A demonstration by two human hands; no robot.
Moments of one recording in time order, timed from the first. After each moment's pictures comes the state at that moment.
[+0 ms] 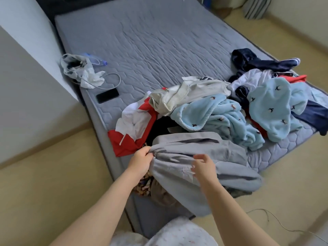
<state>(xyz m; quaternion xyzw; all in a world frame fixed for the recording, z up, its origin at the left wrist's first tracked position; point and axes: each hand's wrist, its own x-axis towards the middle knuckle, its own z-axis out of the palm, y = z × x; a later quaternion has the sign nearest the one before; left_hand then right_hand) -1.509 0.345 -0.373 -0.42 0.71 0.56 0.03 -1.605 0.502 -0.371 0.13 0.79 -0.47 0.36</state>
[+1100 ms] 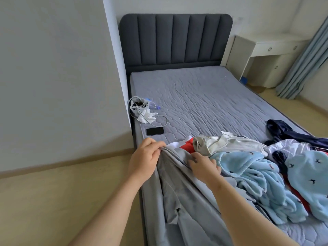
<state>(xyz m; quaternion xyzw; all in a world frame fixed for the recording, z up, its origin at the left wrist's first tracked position) -1.378 0.266 -0.240 -0.31 0.84 0.29 -0.32 -1.527 0.373 -0.256 -0.32 0.90 -0.14 0.26</state>
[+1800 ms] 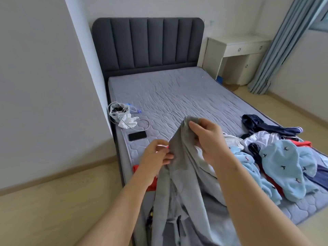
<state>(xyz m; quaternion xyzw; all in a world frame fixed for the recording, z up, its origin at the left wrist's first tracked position) -1.447 0.309 -0.214 -0.35 0.58 0.70 -0.22 -1.561 0.394 -0.162 -0.19 0.67 -0.67 0.25</state>
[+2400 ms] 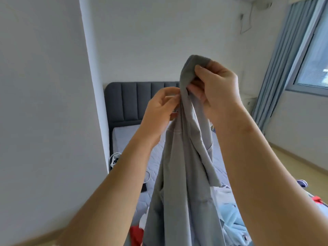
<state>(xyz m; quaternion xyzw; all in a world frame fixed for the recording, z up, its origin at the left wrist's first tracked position) -1.475 0.272 0.025 -0.04 0.70 0.58 -0.42 -1.544 0.357 0.084 -0.33 0.43 -0.83 0.13</state>
